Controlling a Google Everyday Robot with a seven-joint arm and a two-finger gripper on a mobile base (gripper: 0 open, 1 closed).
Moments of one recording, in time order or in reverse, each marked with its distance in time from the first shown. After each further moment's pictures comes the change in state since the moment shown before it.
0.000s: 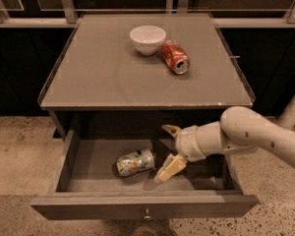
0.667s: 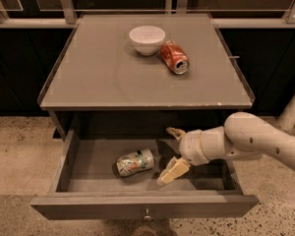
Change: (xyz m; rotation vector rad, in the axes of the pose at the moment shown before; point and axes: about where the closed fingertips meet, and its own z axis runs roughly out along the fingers) arm 0.014 0.000 0.001 0.034 0.007 0.042
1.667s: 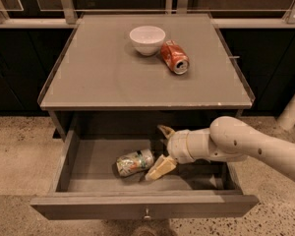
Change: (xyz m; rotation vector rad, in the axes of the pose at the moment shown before) arm -0.005 -0.016 0.038 0.060 -0.029 -0.043
